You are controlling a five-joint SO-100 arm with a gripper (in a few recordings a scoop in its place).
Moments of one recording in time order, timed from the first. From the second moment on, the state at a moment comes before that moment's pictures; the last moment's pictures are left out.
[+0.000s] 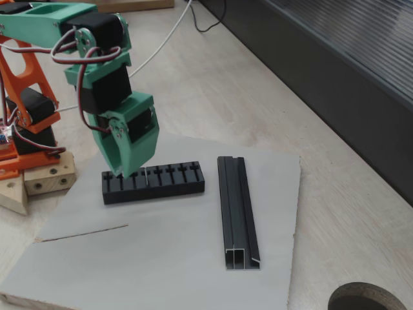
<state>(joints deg) 1.6 100.9 94.7 86.7 96.7</state>
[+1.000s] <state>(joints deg) 1.3 100.9 94.7 86.7 81.9</state>
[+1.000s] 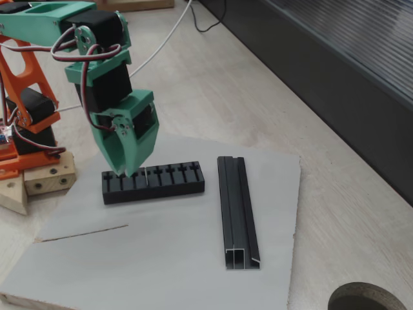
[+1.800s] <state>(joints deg) 1.3 100.9 94.7 86.7 62.5</state>
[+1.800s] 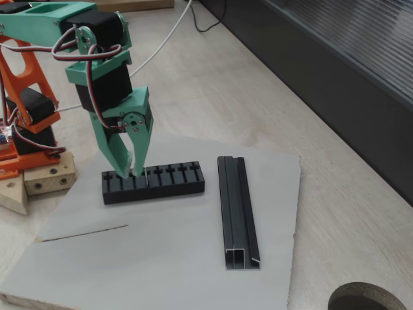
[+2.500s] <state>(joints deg) -1.0 100.7 94.7 86.7 62.1</state>
